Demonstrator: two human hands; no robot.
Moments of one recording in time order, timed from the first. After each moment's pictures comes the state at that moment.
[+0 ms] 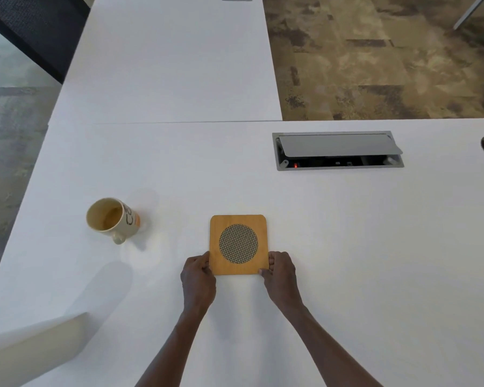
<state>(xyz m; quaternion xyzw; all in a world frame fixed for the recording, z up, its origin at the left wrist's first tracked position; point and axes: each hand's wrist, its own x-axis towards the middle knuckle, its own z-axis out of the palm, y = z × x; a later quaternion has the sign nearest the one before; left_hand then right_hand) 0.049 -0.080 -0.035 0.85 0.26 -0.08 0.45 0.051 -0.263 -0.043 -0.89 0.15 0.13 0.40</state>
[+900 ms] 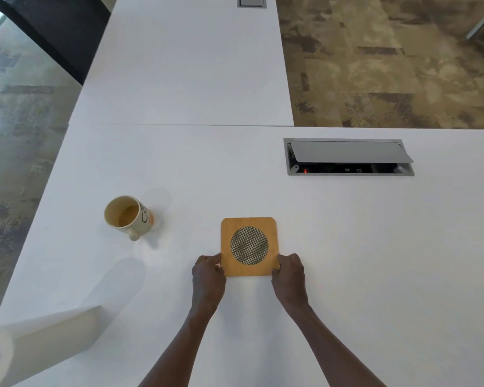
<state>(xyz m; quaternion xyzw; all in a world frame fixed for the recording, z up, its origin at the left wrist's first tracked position) 0.052 -0.074 -0.035 0.86 0.25 -0.14 0.41 0.054 -0.258 -0.038 -0.94 0.13 0.11 0.29</state>
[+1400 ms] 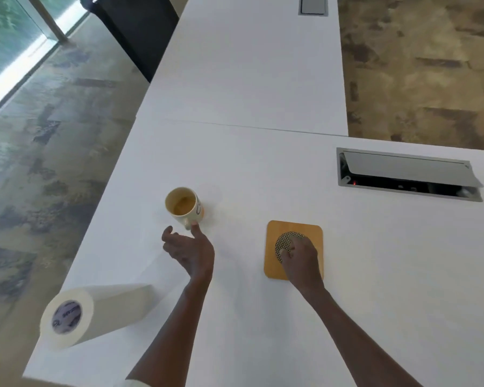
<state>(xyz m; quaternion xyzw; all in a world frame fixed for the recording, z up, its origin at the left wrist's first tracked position) 0.092 0.024 0.015 0.67 0.54 0.14 0.49 0.099 -0.185 -0.010 -0.93 0.06 0.11 0.34</state>
